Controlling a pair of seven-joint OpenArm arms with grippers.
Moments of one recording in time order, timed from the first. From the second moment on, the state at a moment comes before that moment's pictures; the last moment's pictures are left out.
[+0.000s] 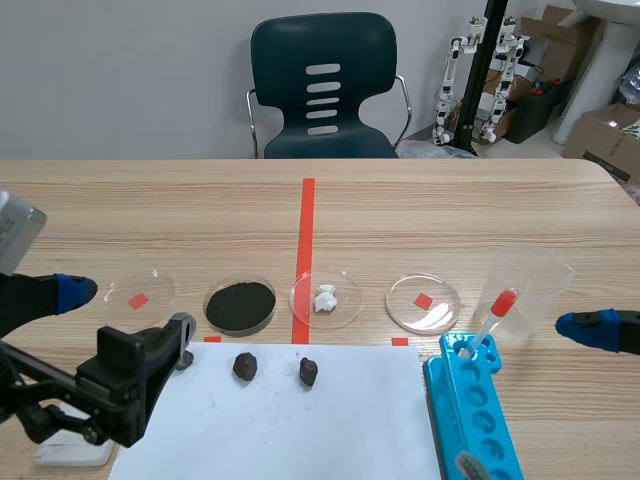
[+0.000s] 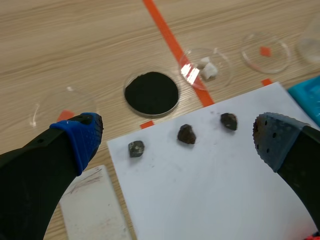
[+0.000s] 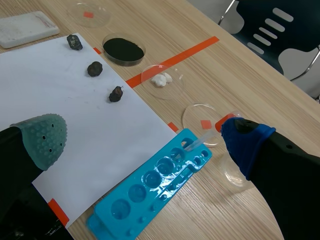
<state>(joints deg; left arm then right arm) 43.3 -28.8 0.1 120.4 -22.2 -10.3 7.1 -66.1 33.4 7.4 119.3 -7.9 13.3 29.2</state>
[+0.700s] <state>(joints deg) 55.9 -28.7 -8.7 127.6 -22.0 -18.5 -5.8 -66.1 33.4 7.4 119.3 -7.9 13.3 29.2</state>
